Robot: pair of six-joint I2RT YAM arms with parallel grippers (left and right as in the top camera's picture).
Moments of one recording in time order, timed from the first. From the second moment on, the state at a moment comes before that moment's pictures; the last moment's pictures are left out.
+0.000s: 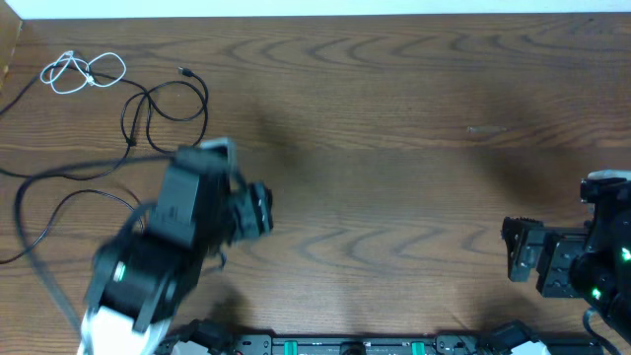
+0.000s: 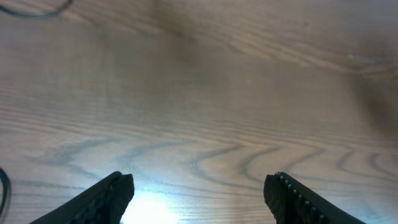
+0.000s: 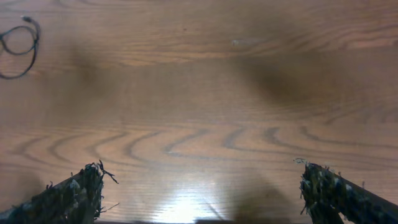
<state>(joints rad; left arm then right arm) -0.40 0.95 1.21 -1.18 -0.01 -0.52 0.41 0.94 1.73 -1.64 0.18 0.43</state>
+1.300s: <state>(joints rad) -0.45 0.73 1.12 -1.19 -0.14 -0.59 0.41 0.95 1.69 -1.68 0.21 0.45</state>
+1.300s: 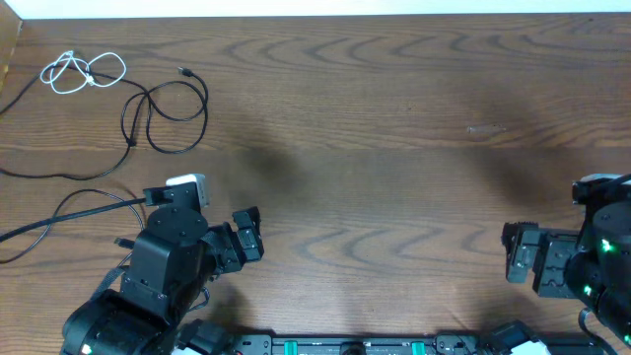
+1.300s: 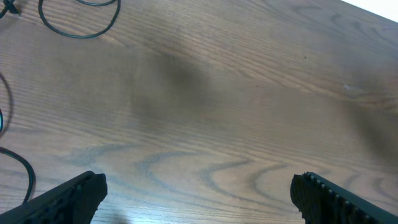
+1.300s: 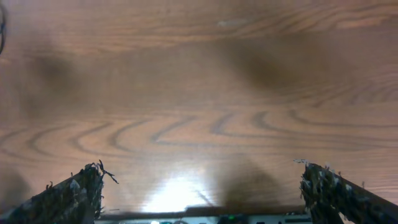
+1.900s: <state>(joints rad) -0.46 0.73 1.12 -1.19 -0.15 -0.59 0.21 0.61 1.11 -1.01 0.16 0.17</state>
